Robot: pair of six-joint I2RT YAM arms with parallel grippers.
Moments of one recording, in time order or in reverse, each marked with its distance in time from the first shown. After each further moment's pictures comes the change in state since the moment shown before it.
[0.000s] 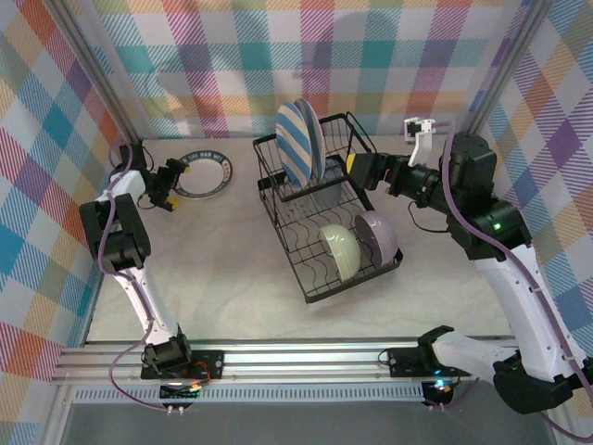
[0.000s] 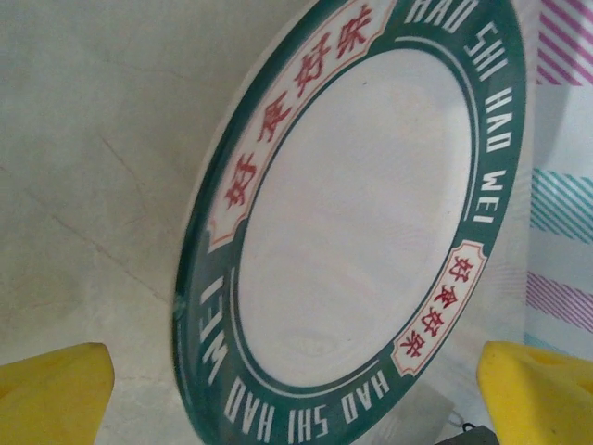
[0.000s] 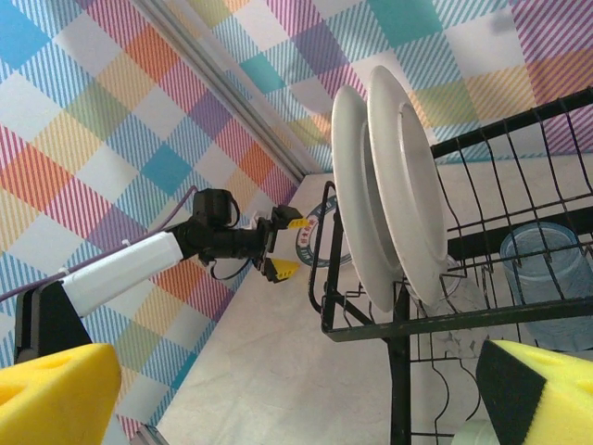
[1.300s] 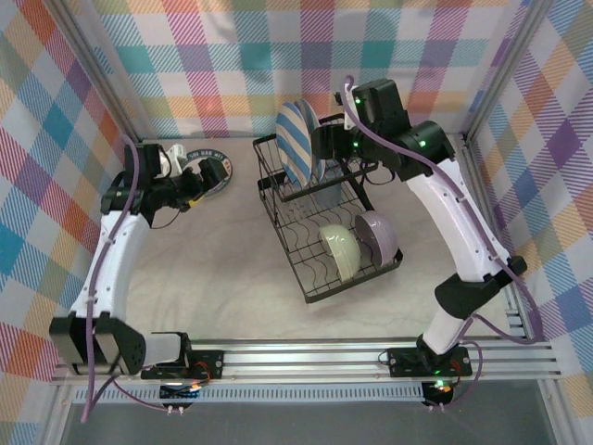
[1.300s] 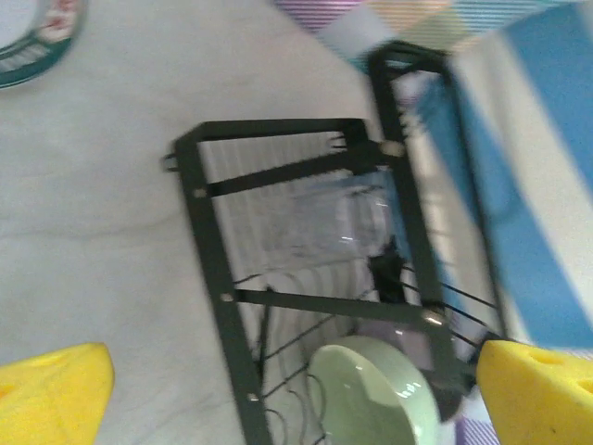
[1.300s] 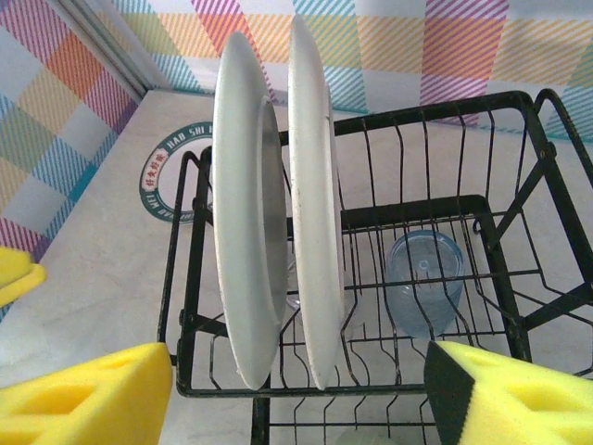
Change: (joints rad) left arm -0.313 -0.867 -0.323 -0.187 0.085 0.267; right arm 0.159 0.629 0.715 -0.465 0.368 -0.233
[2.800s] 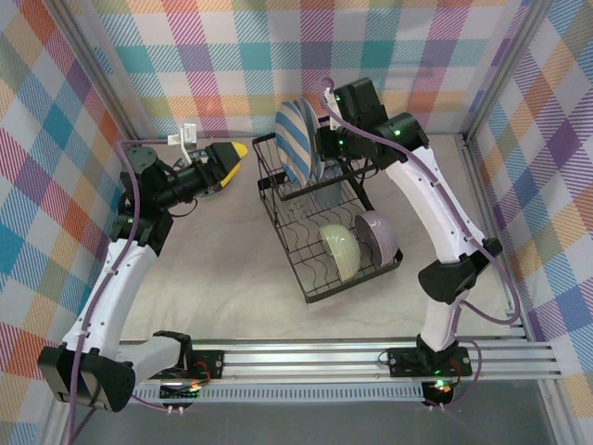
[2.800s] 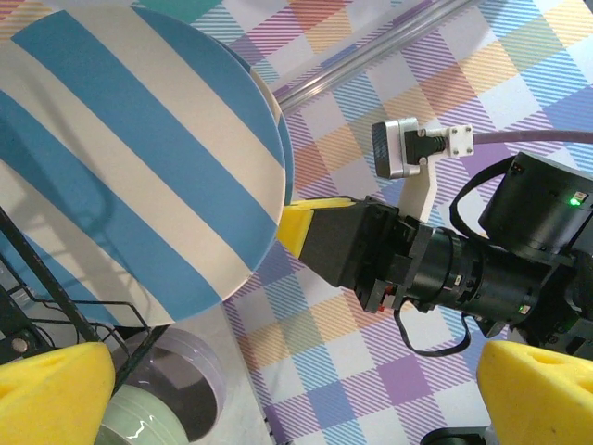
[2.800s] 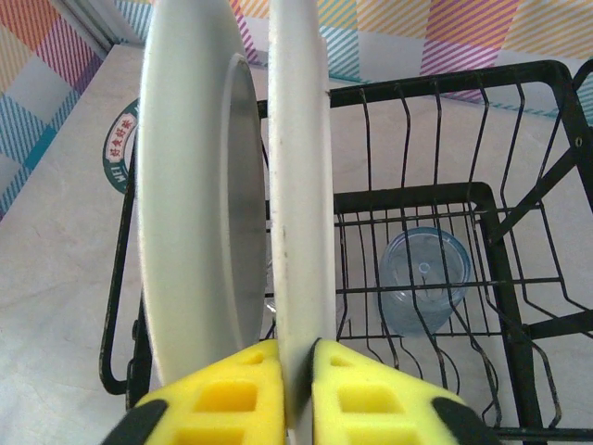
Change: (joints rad) left arm -0.152 -0.152 -0.156 0.661 0.224 -0.412; right arm 0.001 0.135 0.079 -0.031 -0.002 -0.039
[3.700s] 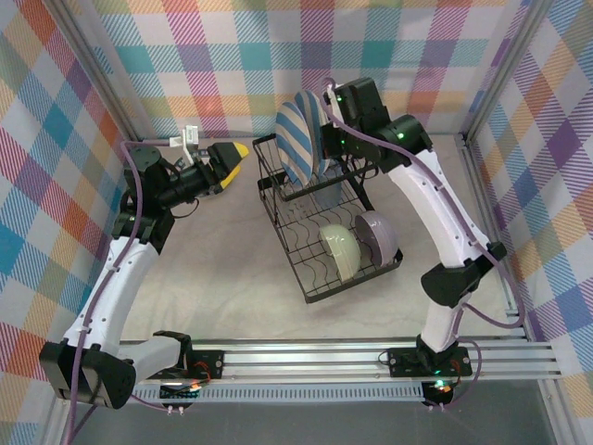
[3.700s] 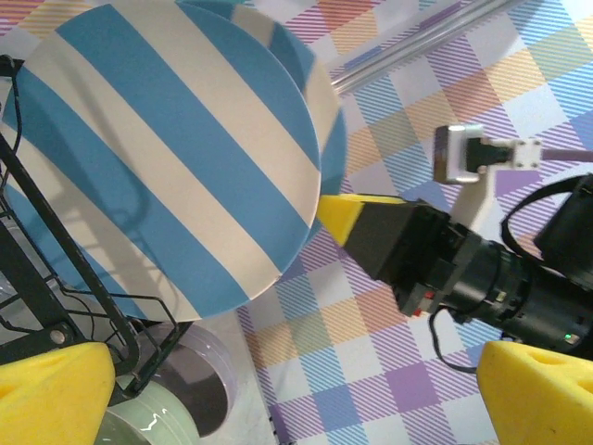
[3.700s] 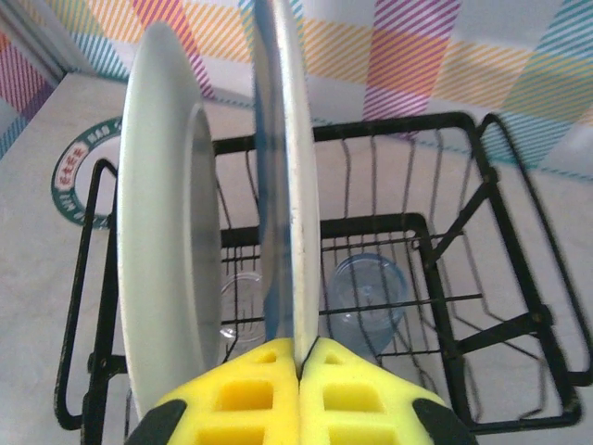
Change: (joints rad) left arm 0.000 0.019 0.000 -0.037 -0.023 0.005; right arm 0.011 -0.048 -0.019 0.039 0.155 -0.047
